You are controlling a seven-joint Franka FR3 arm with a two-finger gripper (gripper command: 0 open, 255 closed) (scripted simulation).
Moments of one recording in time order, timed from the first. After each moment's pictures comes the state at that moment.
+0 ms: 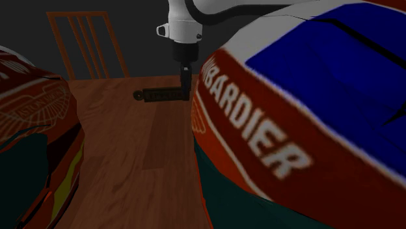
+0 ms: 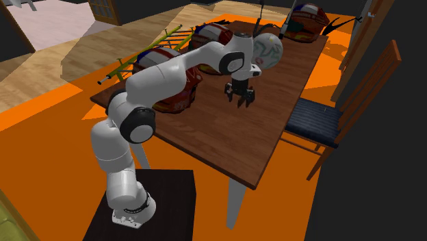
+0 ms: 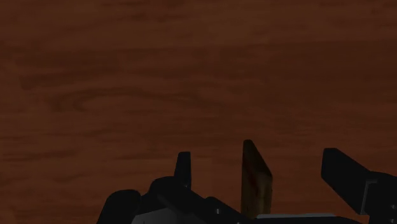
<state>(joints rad) 0.40 0.16 0.23 -1.40 -0.03 1.62 -0.40</state>
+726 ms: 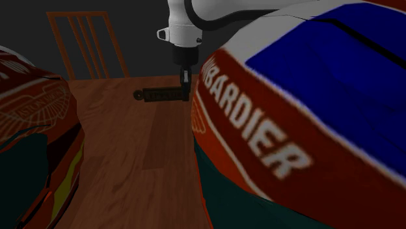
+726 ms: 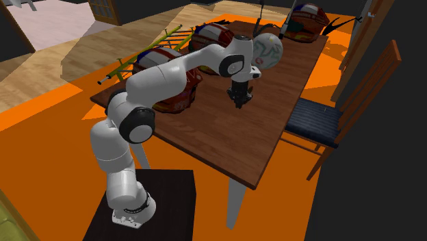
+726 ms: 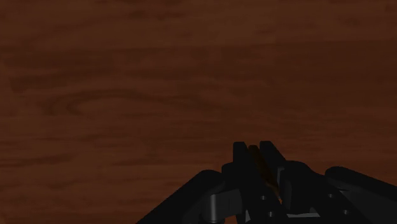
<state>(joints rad) 0.39 0.15 0.23 -1.43 -0.03 1.65 -0.40</state>
